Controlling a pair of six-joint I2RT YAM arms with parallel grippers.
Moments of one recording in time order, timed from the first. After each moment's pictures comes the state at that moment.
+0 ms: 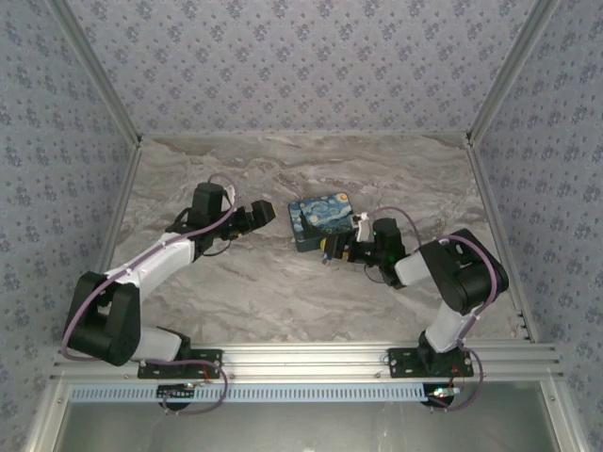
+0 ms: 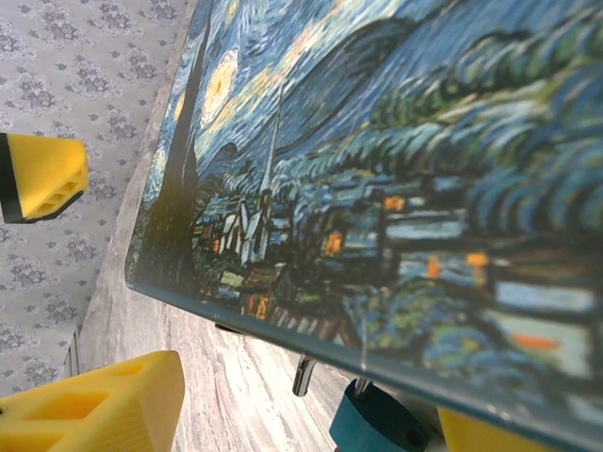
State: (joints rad) left arm -0.36 1.37 0.79 -0.08 0.43 -0.72; right arm 0.41 1.72 0.44 0.80 -0.62 0.68
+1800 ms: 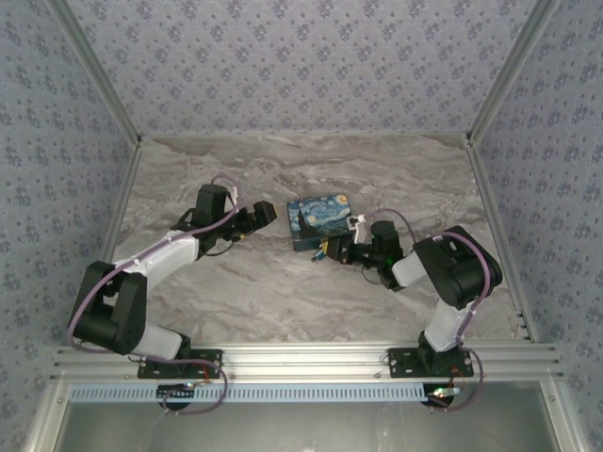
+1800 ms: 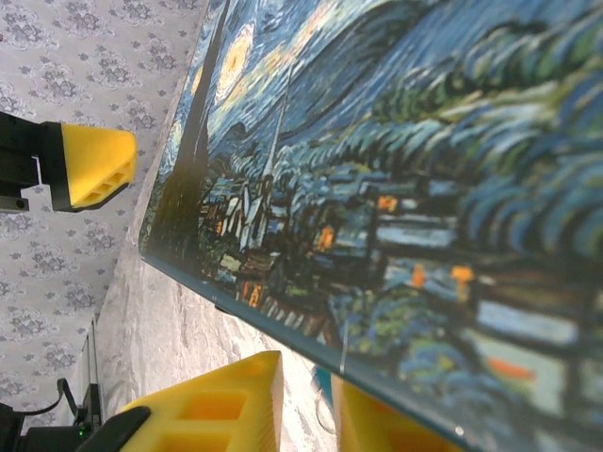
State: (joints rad) left arm -0.36 1.43 0.78 -0.04 0.44 -0.75; right arm 0.42 1.76 0.43 0.89 -0.64 0.70
